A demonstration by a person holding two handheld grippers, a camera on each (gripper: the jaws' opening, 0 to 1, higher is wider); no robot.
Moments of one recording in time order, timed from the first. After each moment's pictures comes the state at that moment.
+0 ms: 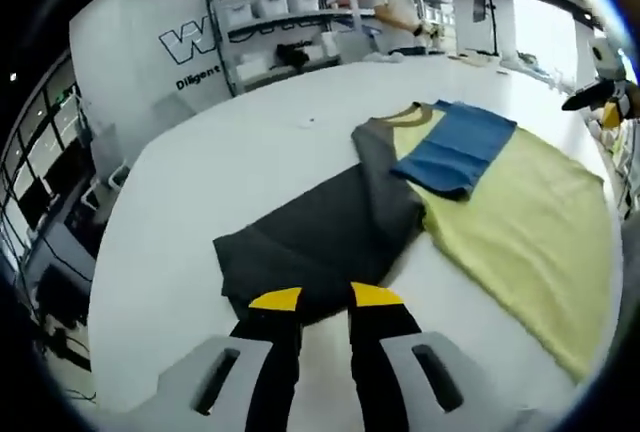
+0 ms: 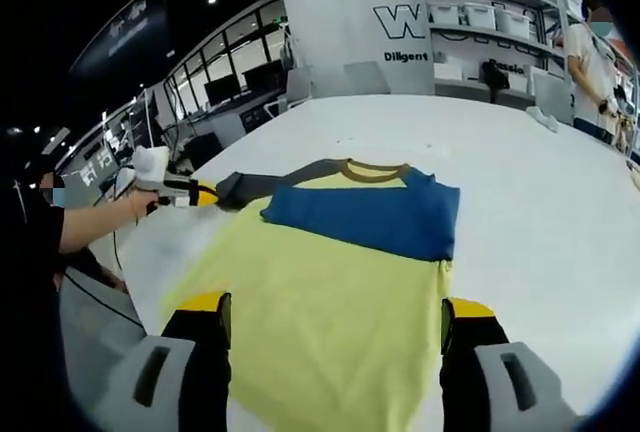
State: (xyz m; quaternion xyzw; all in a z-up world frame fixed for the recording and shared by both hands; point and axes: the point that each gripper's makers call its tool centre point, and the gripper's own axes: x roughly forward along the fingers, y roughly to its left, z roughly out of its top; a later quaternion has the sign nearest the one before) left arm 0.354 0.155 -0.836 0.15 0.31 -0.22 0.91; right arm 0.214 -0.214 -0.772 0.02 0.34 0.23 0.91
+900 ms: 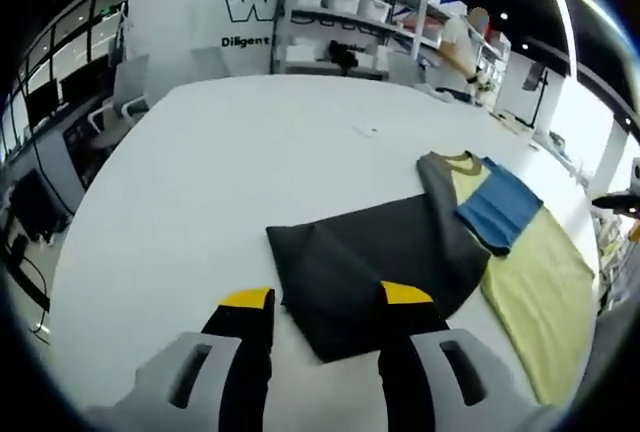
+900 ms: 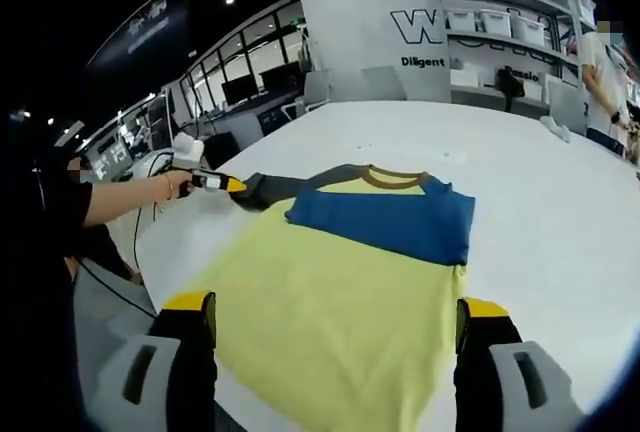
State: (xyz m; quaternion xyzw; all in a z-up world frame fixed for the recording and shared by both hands) left arm 0.389 0.178 -0.845 0.00 0.34 -0.21 0.92; right arm 0.198 -0.203 -0.756 0.01 0.33 0.26 0.91
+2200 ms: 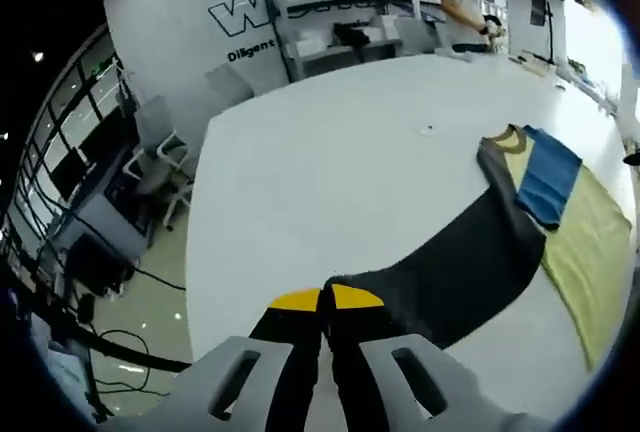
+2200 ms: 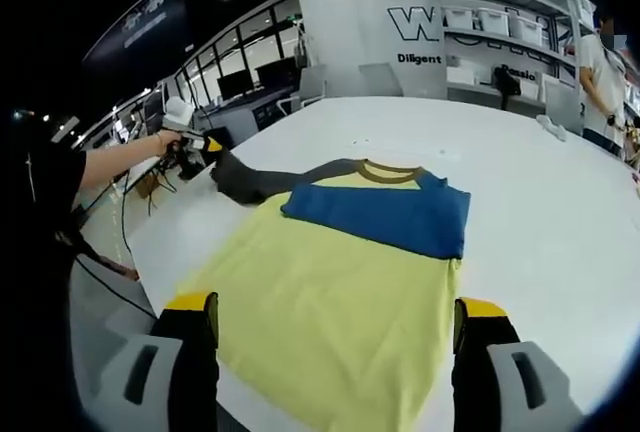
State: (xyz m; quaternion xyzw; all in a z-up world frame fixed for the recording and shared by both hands) left arm 0.426 0.281 -0.775 0.16 0.37 -0.11 0.91; right arm 0.194 -0.204 -0.760 0.00 0.34 0.25 0.91
